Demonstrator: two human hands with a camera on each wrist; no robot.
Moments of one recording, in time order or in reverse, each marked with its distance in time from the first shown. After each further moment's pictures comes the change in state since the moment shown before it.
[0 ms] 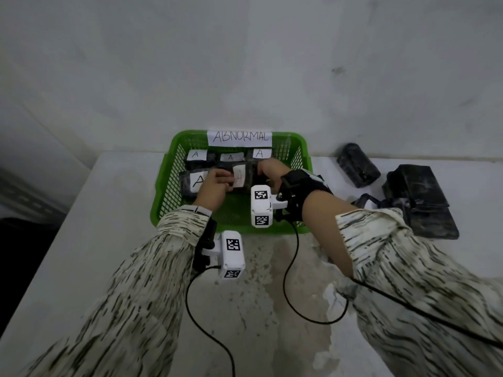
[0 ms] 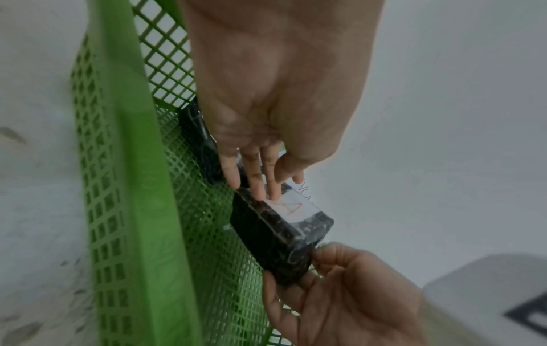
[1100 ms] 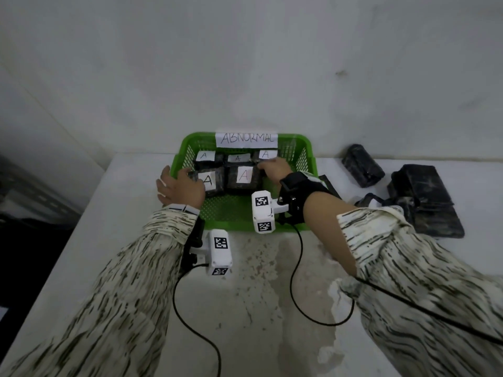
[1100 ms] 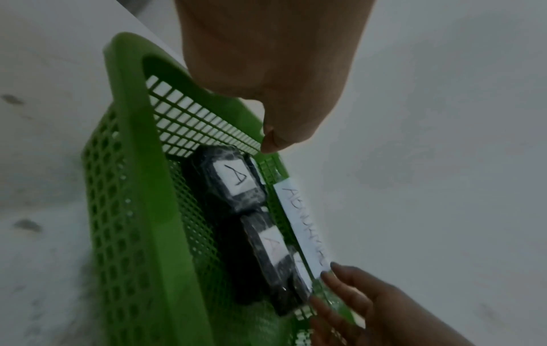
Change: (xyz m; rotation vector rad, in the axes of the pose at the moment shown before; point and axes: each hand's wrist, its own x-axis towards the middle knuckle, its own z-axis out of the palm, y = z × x) left_hand -0.009 -0.005 -0.040 0.512 0.722 -0.047; right_hand 0.004 0.011 0.015 0.155 0.148 -0.130
